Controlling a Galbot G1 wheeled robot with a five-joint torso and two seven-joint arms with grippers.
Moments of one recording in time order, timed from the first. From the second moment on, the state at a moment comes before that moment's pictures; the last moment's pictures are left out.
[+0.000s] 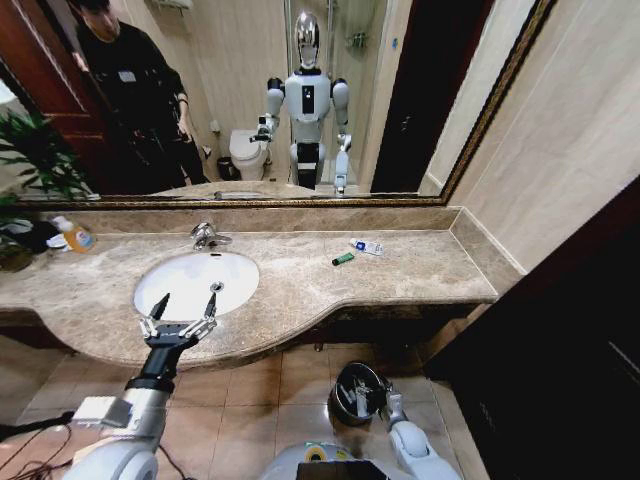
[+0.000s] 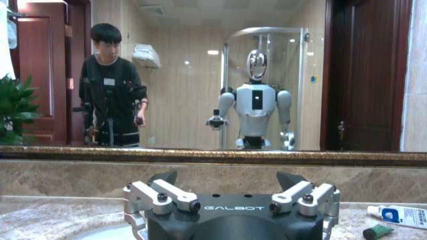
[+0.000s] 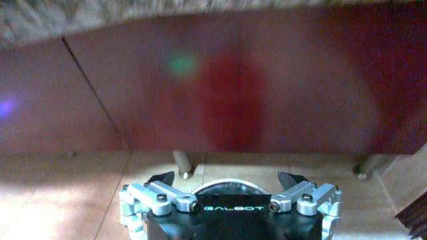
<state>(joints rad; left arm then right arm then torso) 1.84 -1.36 -0.82 -2.47 -0.37 0.04 0.05 -1.40 1.33 0.33 1.30 0.30 0.05 0.02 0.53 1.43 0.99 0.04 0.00</state>
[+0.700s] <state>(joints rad) 1.84 -1.36 -0.82 -2.47 -0.37 0.04 0.05 -1.52 1.23 0.47 2.01 0.46 -0.12 0.14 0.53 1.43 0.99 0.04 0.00</state>
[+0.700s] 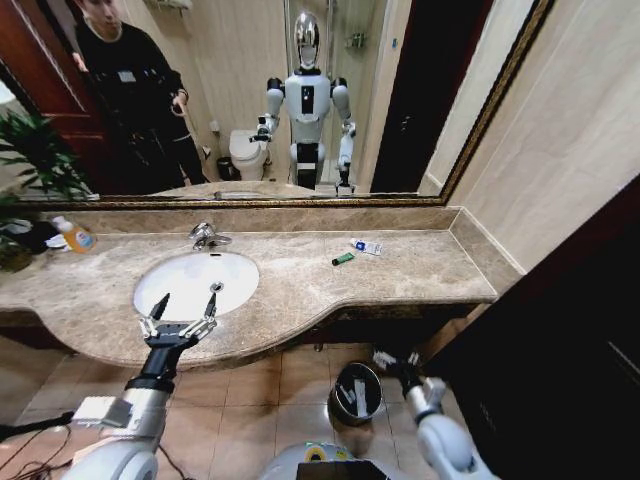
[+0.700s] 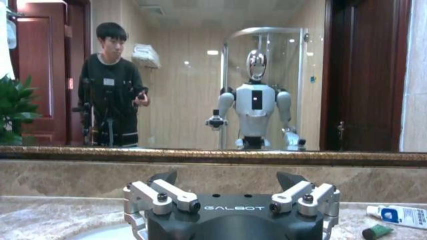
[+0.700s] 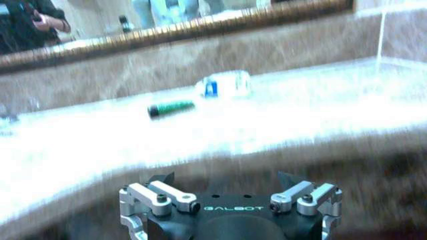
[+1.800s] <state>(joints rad) 1.84 -1.36 -0.82 -2.47 -0.37 0.04 0.05 -0.56 1.10 0.23 1.21 0.63 -0.20 -0.26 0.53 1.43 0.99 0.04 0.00</state>
